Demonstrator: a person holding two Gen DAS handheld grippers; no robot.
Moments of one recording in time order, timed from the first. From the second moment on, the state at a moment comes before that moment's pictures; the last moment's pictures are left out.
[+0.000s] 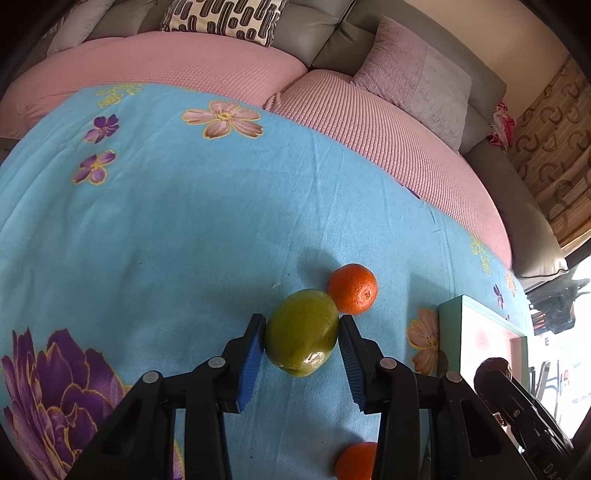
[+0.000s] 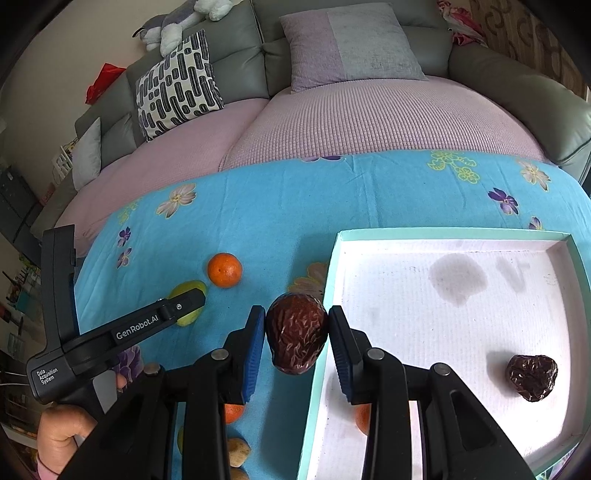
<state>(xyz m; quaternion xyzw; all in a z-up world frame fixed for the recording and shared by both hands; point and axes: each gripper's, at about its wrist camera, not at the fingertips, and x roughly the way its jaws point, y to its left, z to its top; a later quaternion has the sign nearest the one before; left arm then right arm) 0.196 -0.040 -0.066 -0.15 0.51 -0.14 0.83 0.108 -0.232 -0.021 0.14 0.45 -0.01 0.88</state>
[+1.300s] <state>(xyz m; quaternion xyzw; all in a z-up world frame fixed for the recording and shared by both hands) 0.122 -0.213 -0.035 0.00 0.49 -0.33 0.81 0.050 -0.399 -0.040 0.22 0.39 -0.23 0.86</state>
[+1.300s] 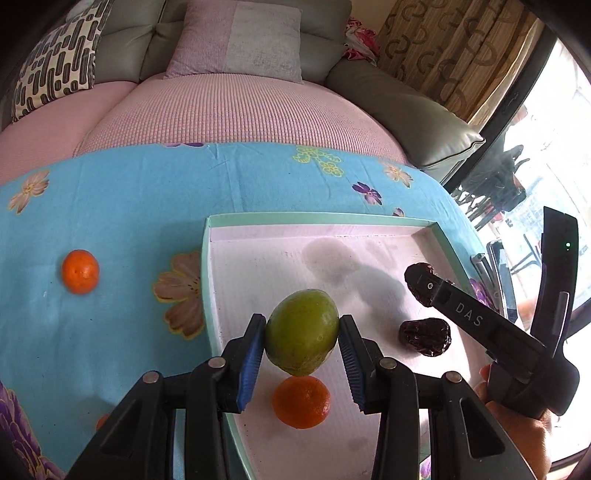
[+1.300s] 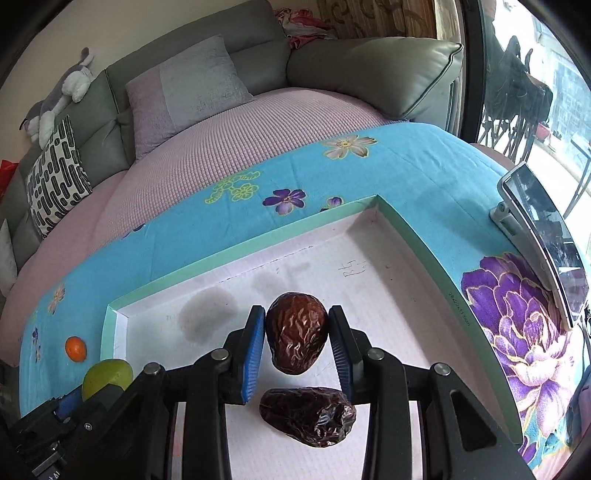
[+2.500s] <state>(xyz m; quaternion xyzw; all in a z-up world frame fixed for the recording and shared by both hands) 0.123 -0.212 -0.047 0.02 0.51 -0.32 0.80 0.064 -0.395 -0.060 0.18 0.44 -0.23 0.85</state>
